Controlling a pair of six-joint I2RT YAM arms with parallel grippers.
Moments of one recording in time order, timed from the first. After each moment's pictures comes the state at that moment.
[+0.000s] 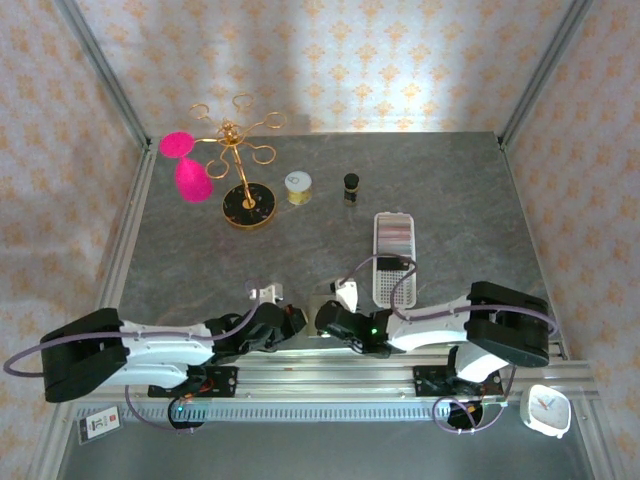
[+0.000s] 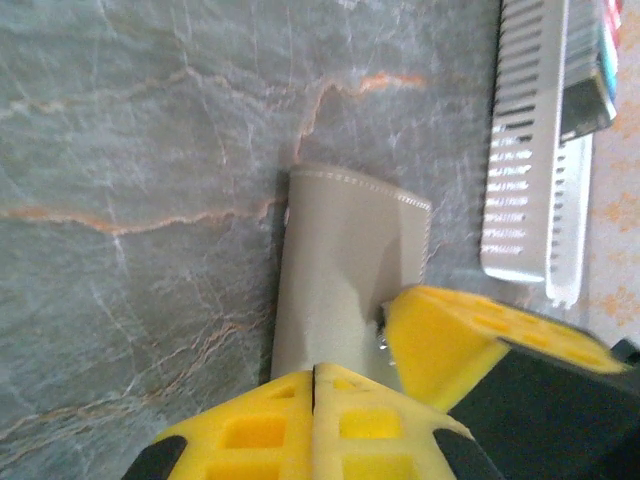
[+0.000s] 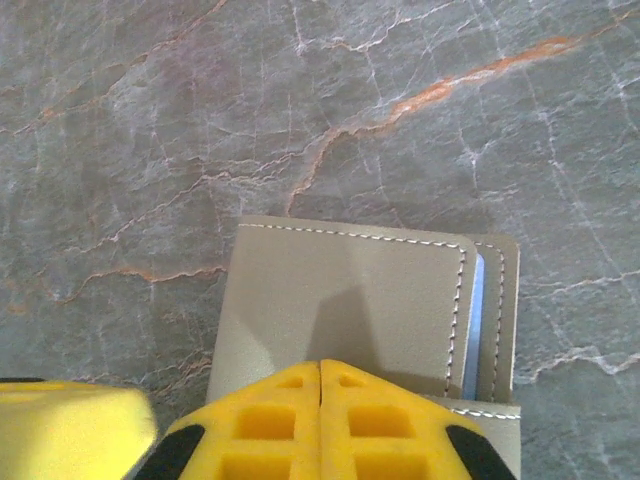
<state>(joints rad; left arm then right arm) -1.06 1.10 0.19 0.27 -0.19 -1.36 1.30 1.54 0.58 0.01 0.45 1.08</state>
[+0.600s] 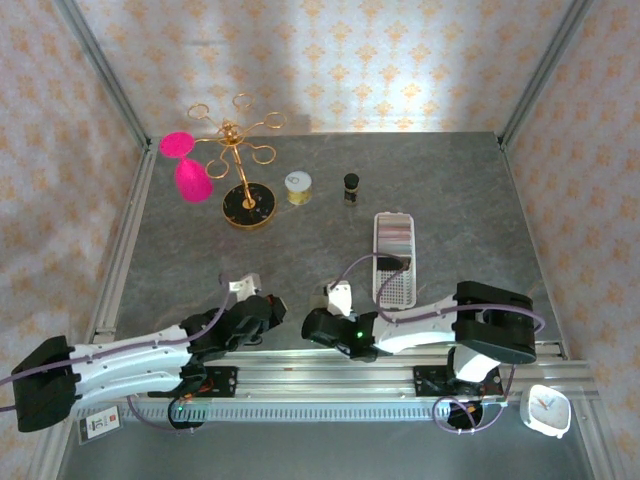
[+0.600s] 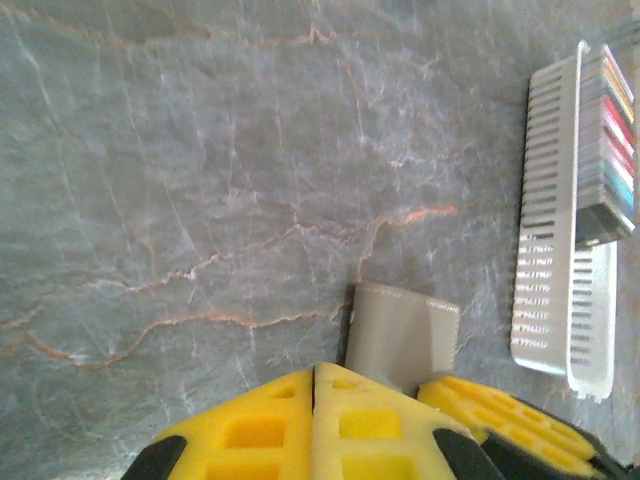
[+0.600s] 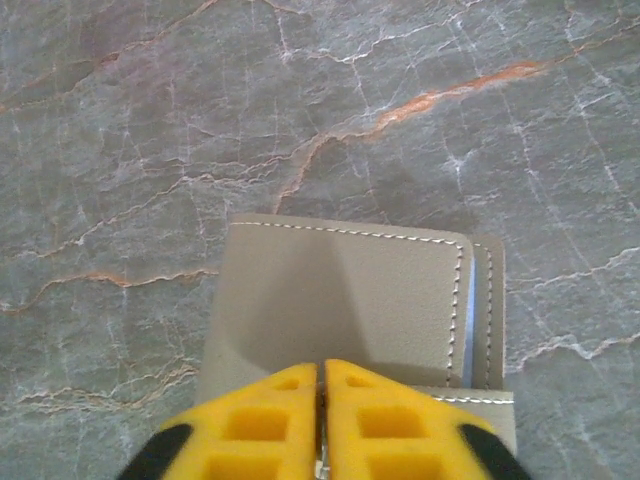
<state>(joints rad) -1.01 0.83 0.27 -0.18 -0.35 -1.33 1.36 1.58 0.69 -0.13 0.56 1.13</state>
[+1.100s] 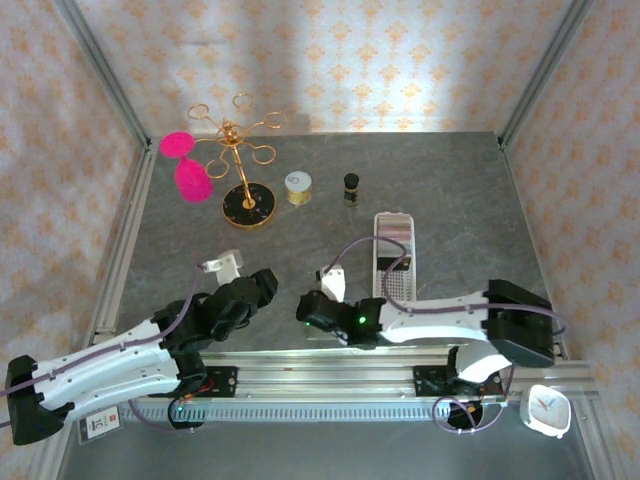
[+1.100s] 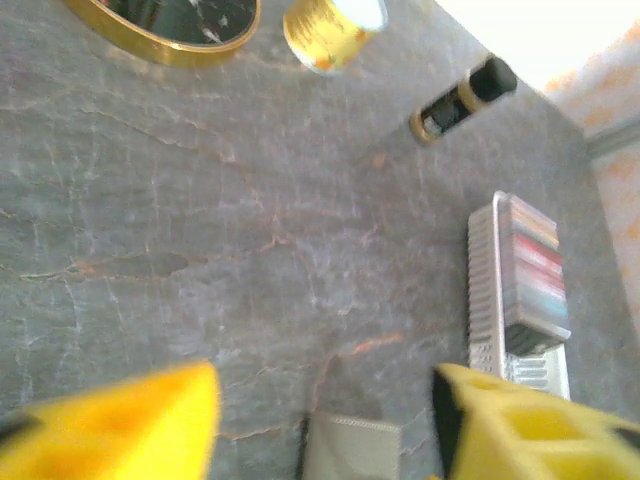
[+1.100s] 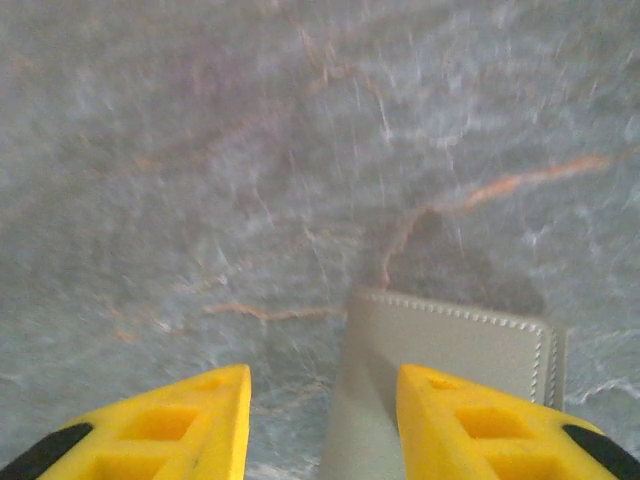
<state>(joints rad) -0.98 0.71 0.58 -0.56 -0.59 -1.17 1.29 1.40 0.83 -0.26 0.52 1.02</state>
